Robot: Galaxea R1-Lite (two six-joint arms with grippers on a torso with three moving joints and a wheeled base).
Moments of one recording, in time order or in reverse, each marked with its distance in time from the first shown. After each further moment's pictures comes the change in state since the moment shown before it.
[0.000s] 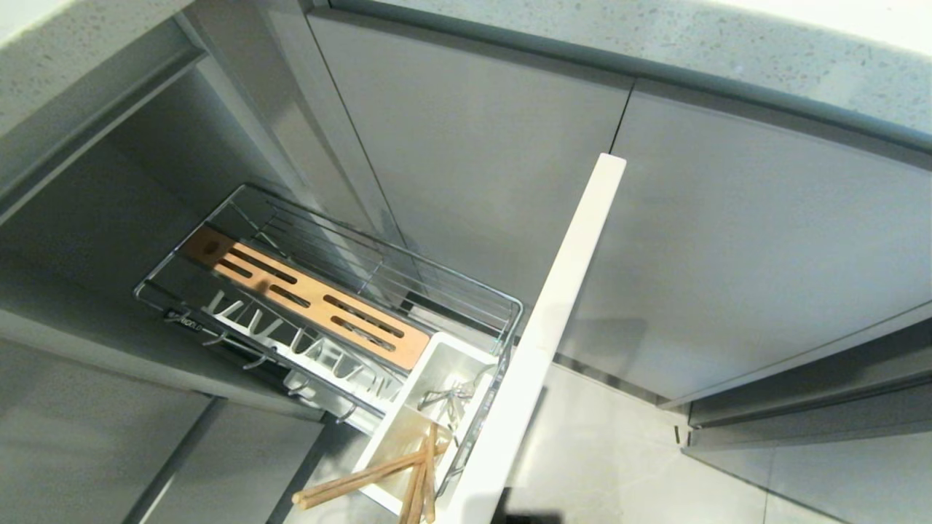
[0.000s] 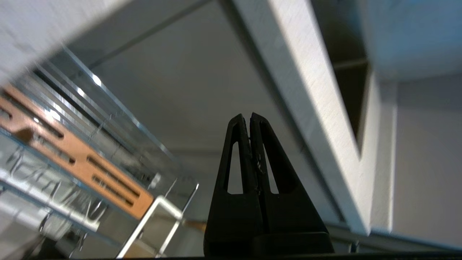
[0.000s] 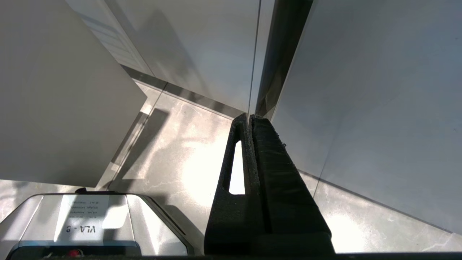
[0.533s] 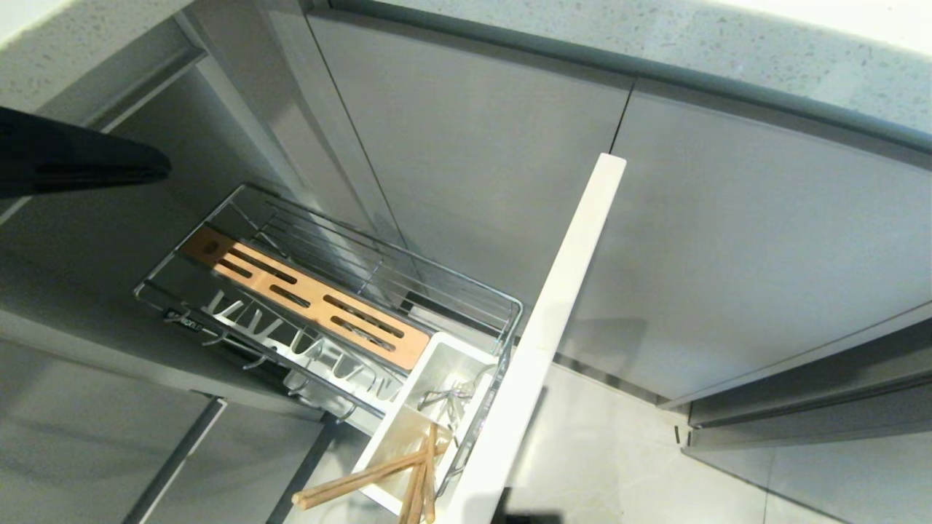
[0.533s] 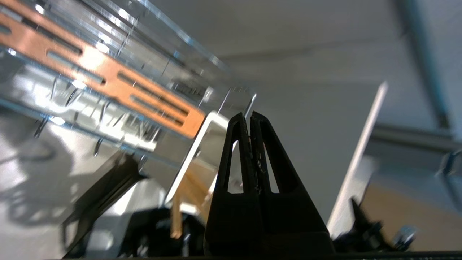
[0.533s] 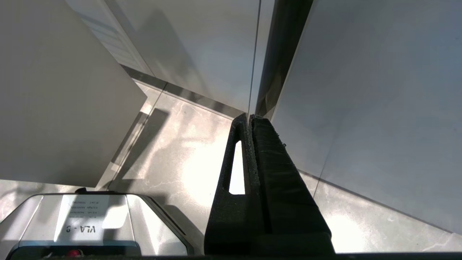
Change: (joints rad) left arm -0.150 0.079 0.046 0.238 0.001 0.161; right arm 0.000 0.000 0.000 0.000 0.000 0.000
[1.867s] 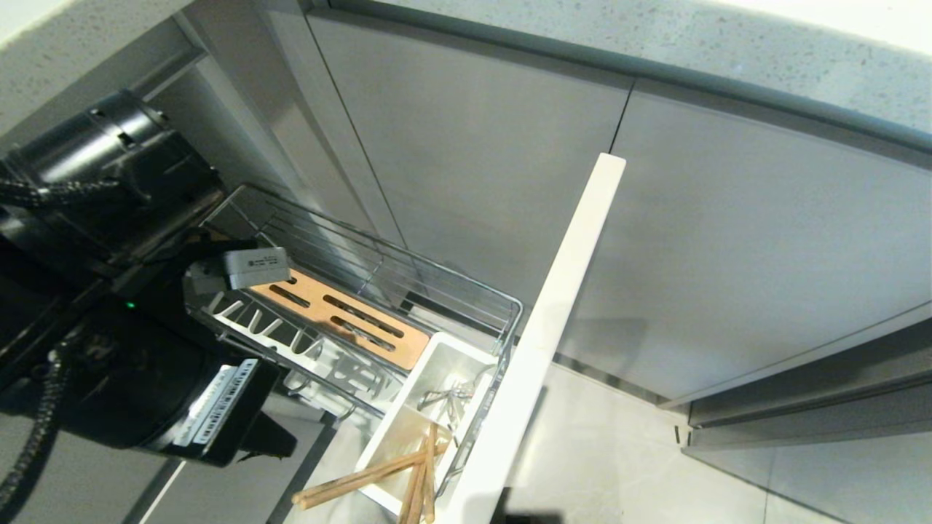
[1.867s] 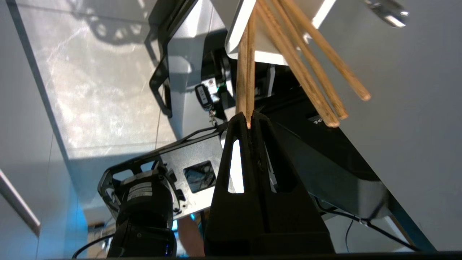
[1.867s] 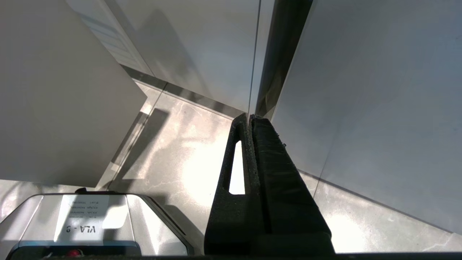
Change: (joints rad) left arm -0.107 0.294 0.079 0.448 -0.107 0.126; right arm 0.000 0.000 0.000 0.000 0.000 0.000
